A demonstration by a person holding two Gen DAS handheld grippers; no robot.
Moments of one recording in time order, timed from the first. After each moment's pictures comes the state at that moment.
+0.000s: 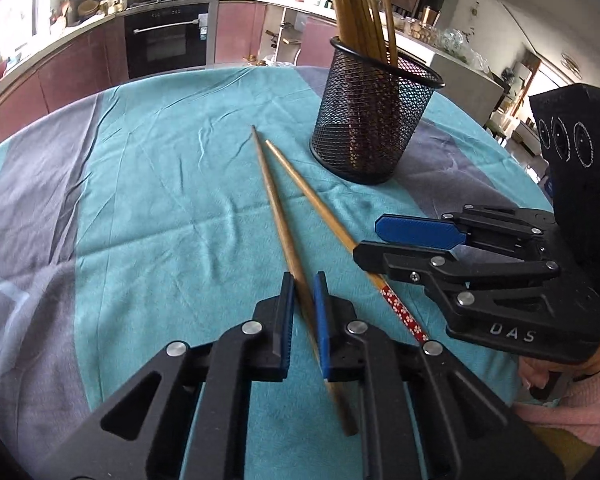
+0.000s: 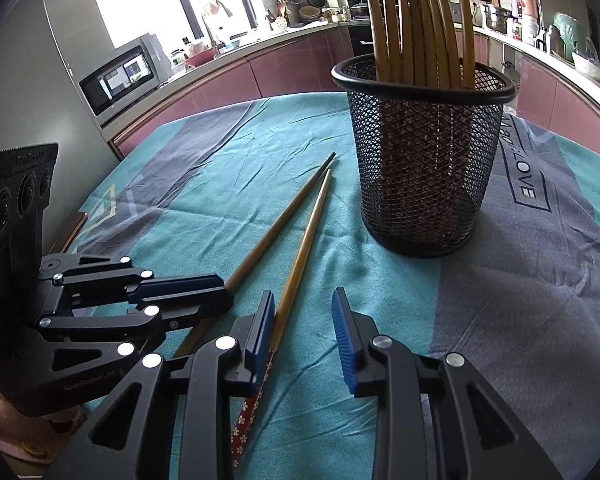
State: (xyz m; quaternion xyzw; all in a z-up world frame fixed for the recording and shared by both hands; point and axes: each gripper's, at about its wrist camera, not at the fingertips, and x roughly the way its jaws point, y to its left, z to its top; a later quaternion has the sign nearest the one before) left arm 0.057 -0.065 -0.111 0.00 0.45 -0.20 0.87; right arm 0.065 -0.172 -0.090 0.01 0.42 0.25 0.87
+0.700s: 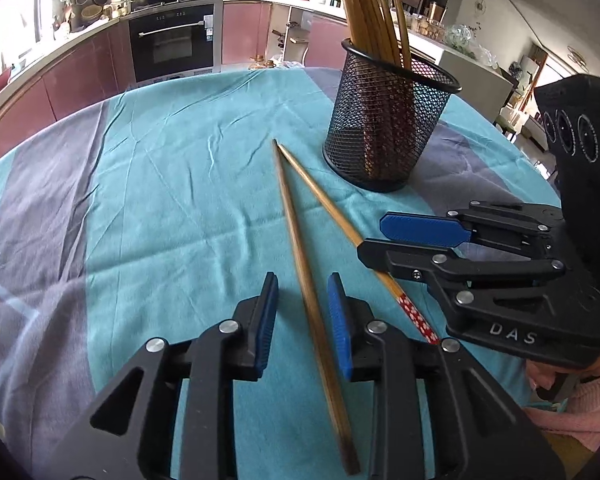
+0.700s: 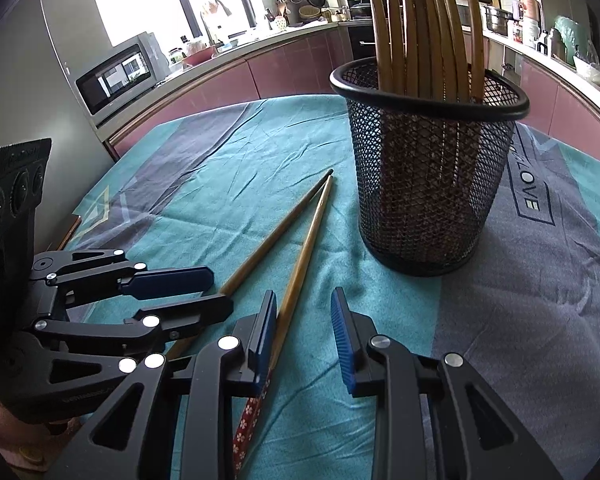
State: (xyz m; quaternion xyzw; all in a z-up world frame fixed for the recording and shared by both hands) left arm 0.071 -0.069 -0.108 0.02 0.45 -0.19 0.87; right arm 0.077 -0.165 -0.090 0.00 0.42 0.25 0.87
